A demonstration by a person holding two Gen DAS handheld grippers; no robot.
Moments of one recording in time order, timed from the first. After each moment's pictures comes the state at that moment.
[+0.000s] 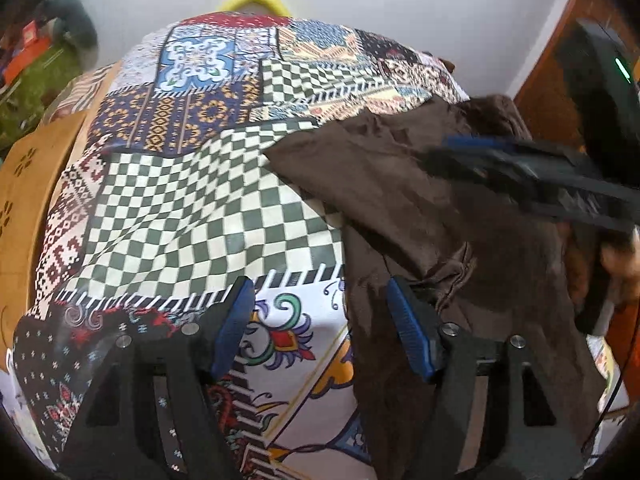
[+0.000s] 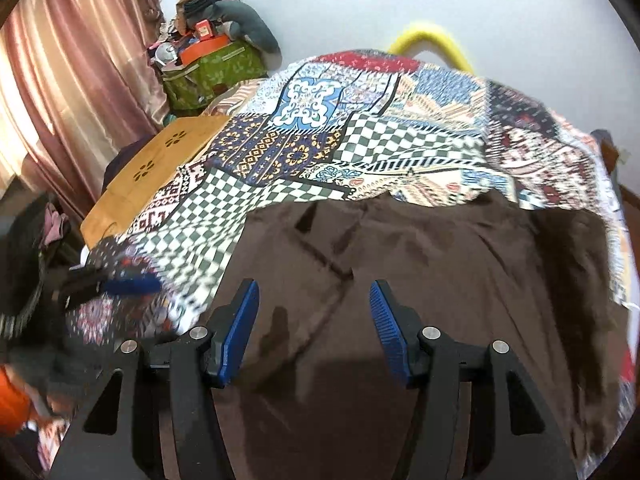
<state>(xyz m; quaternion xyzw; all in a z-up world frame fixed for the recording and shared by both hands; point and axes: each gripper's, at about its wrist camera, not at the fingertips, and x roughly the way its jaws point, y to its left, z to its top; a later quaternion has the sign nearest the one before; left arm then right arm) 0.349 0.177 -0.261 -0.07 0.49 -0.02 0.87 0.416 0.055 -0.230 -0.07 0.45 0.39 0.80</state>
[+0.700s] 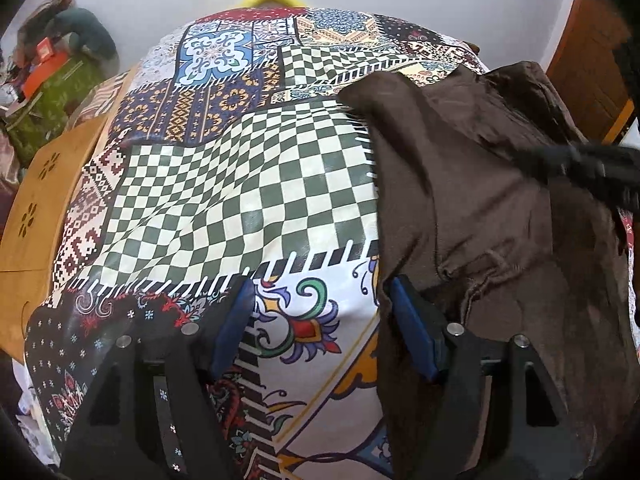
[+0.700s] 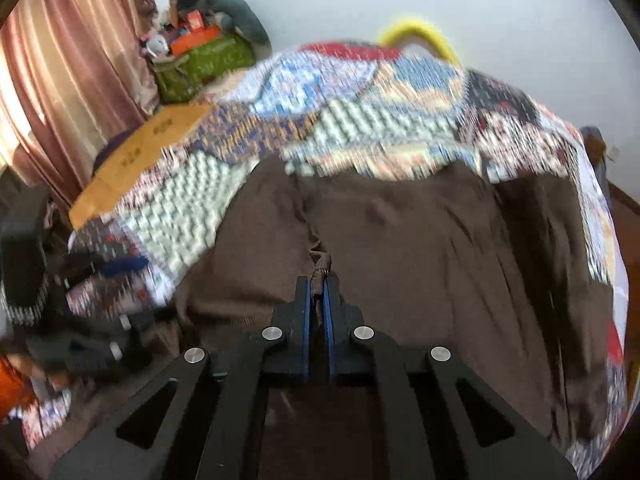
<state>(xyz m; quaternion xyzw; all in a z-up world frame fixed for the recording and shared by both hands) 0.342 0.170 -0.281 -0.03 0.50 0.03 0.87 0.392 0.007 -0.241 -0.10 0.46 0.37 0.80</state>
